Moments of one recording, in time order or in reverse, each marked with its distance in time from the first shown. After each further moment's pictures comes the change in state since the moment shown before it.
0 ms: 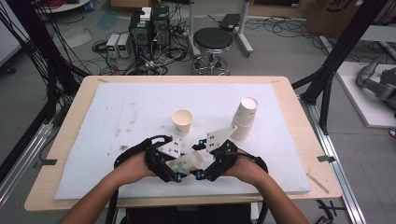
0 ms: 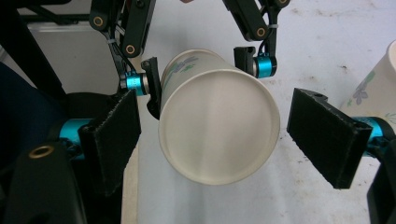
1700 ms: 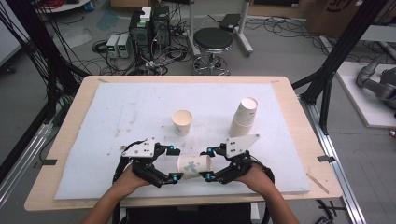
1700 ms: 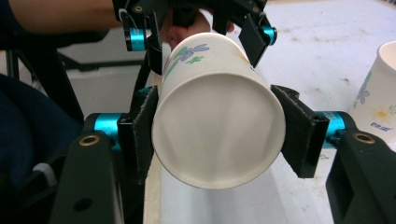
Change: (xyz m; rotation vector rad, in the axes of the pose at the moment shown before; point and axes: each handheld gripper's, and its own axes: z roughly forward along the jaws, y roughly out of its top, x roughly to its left) left arm -0.012 -0.058 -0.002 -0.623 -0.013 -0.208; right arm 0.010 -0.043 -0.021 -0.230 0.040 0.060
